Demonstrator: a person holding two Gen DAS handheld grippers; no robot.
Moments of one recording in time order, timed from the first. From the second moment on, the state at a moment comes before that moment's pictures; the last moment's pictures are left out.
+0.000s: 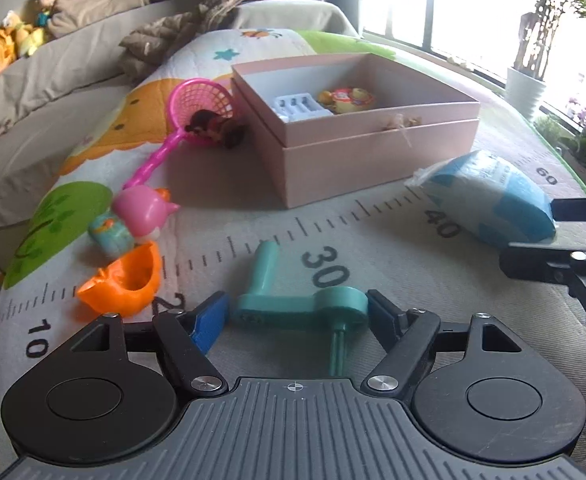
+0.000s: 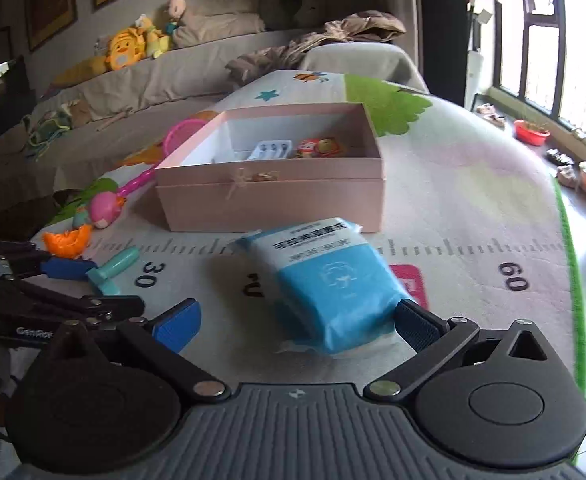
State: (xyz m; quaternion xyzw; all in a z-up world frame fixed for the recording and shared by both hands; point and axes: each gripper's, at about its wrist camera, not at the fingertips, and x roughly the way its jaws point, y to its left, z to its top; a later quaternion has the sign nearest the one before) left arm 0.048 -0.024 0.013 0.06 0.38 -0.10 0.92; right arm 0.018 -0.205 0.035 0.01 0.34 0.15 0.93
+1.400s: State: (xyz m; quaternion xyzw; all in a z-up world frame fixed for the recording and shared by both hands) left arm 0.070 -0.043 0.100 0.08 0.27 -0.16 0.95; right arm 0.022 -0.246 0.162 0.00 0.26 0.14 0.95
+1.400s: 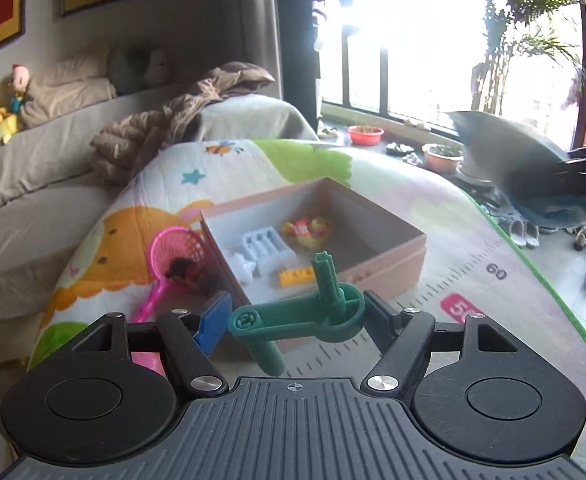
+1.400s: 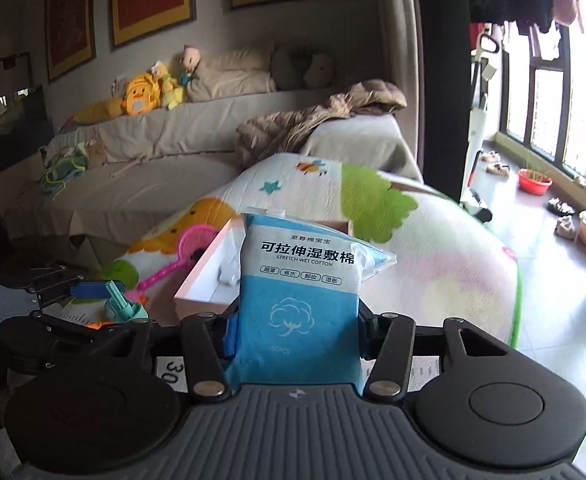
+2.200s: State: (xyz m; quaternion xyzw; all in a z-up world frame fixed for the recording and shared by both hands) left arm 0.054 -0.039 0.041 0.08 0.34 -0.15 0.93; right arm 0.123 -0.240 0.120 0.02 0.33 0.12 0.94
